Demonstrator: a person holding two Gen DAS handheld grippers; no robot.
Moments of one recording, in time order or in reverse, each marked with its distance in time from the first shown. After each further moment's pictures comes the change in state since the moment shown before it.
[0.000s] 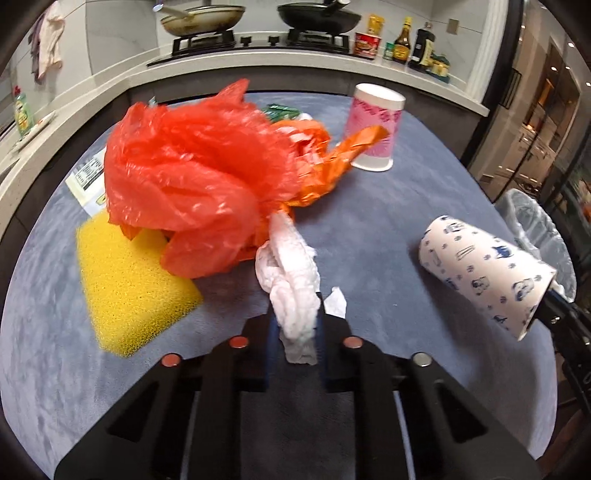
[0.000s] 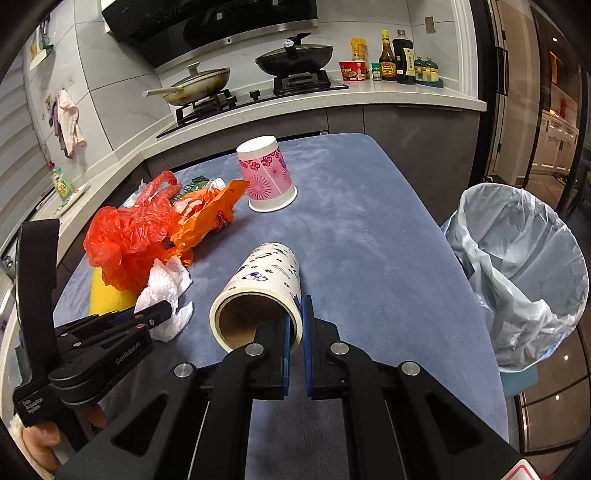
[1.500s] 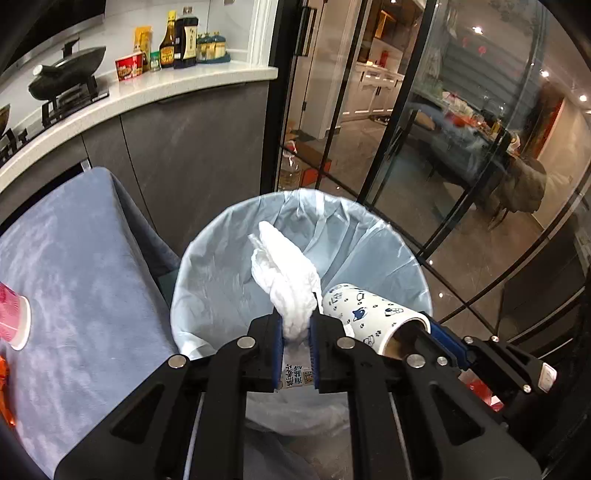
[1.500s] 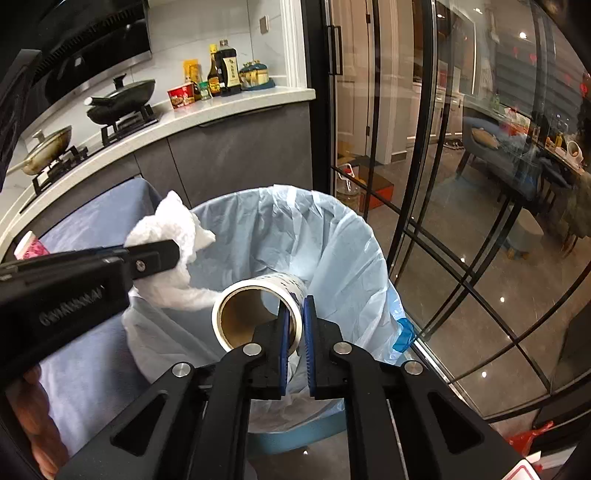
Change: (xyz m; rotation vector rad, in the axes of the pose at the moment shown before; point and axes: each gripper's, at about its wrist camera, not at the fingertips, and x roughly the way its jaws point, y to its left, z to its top) left arm 0.047 -0.349 0.070 0.453 0.032 -0.427; right arm -0.024 -0.262 0.018 0.252 -0.057 -0.414
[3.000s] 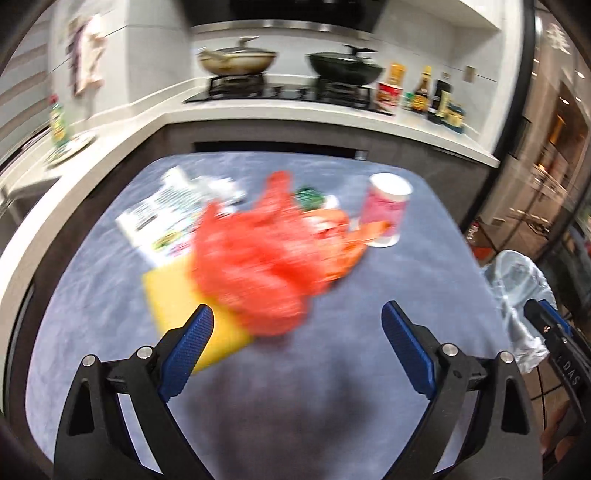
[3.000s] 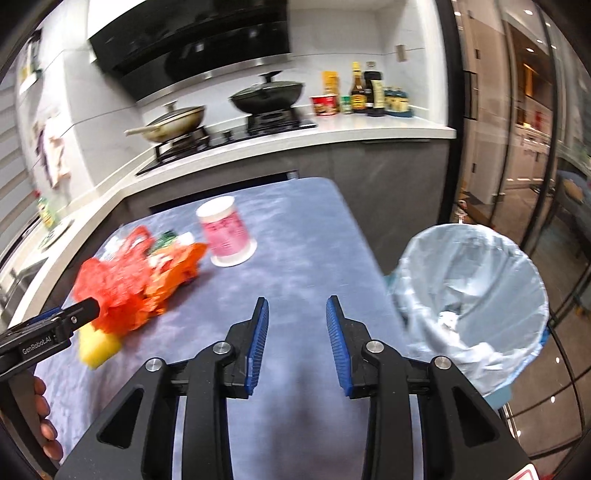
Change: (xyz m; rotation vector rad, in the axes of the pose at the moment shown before) left arm -0.254 0.238 -0.187 -0.526 -0.163 0.547; right arm -0.105 0.210 -0.038 -0.216 -0.062 0.356
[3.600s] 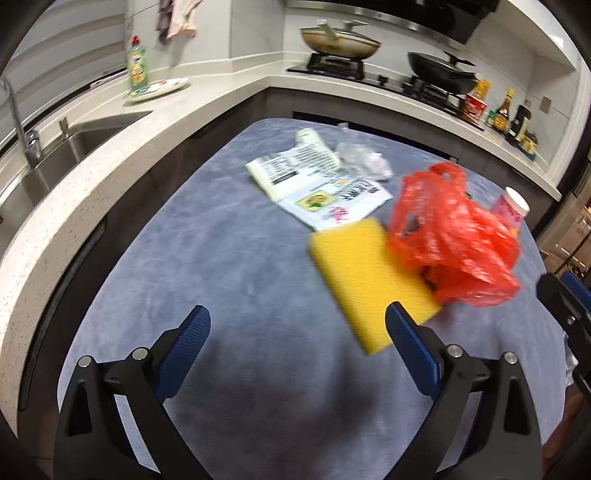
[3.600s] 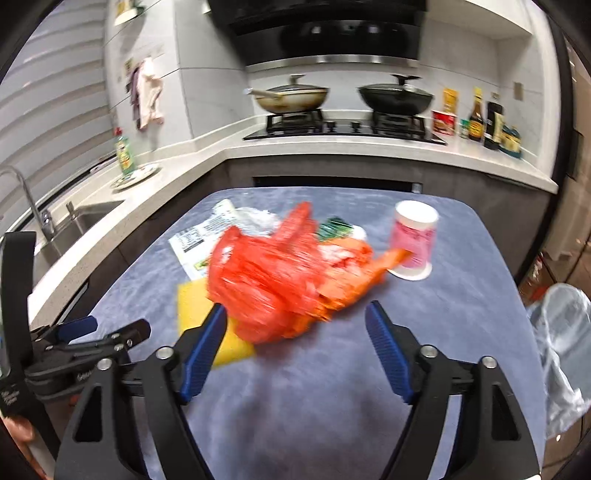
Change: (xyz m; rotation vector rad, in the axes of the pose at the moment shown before) left arm -0.002 0.143 -0.030 -0.183 0.049 0.165; right arm 0.025 0.179 -0.007 -0.262 0.019 0.233
